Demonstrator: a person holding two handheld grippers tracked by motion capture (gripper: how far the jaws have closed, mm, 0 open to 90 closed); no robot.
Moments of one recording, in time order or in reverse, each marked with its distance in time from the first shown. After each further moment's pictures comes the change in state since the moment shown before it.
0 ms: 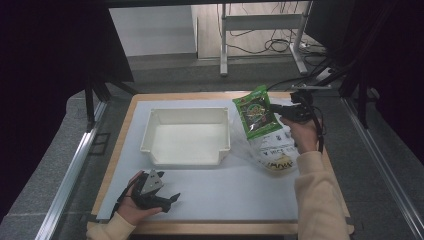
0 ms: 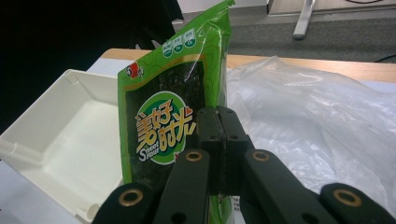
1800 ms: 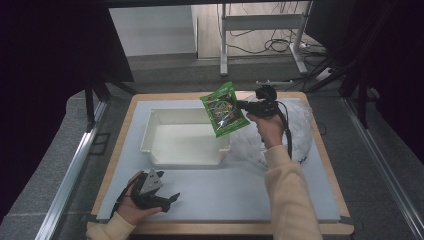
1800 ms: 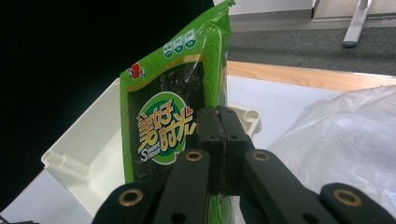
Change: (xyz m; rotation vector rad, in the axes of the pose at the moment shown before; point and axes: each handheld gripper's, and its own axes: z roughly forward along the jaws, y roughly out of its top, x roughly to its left) left arm 0.001 0.000 -0.001 -0.007 -0.001 0.000; right arm 0.069 0.013 0.056 -0.004 0.122 -0.023
